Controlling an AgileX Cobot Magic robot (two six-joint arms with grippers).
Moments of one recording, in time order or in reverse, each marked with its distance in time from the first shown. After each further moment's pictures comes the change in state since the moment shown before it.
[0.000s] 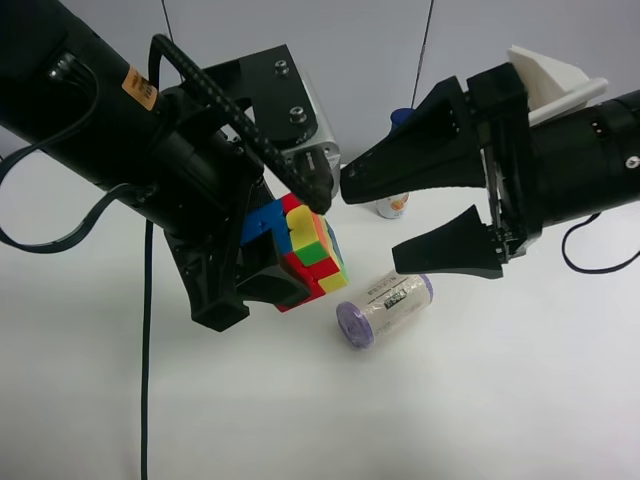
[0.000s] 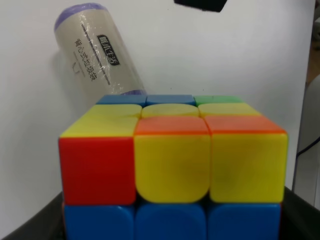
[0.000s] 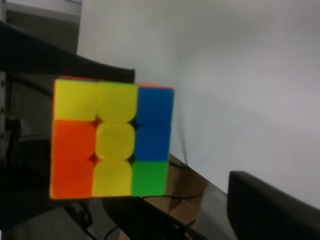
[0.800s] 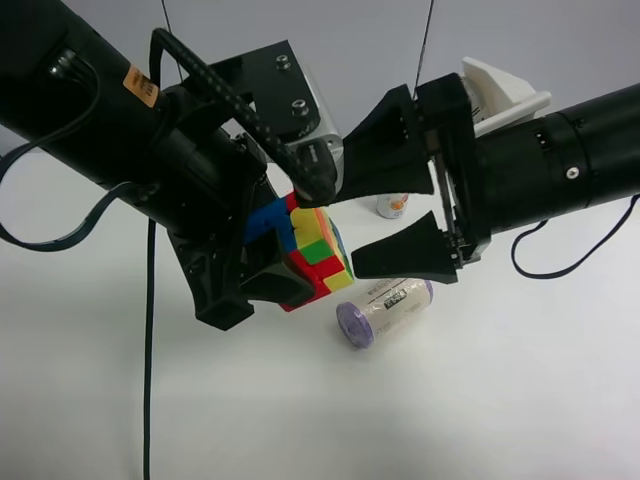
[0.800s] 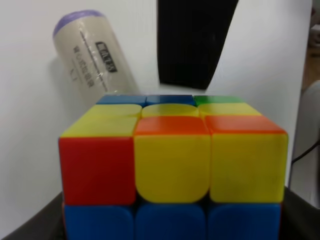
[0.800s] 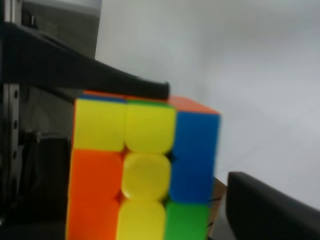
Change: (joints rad) left arm 0.000 0.000 0.000 -0.045 -0.012 0.021; right arm 0.124 0.074 0.000 0.119 -0.078 -0.085
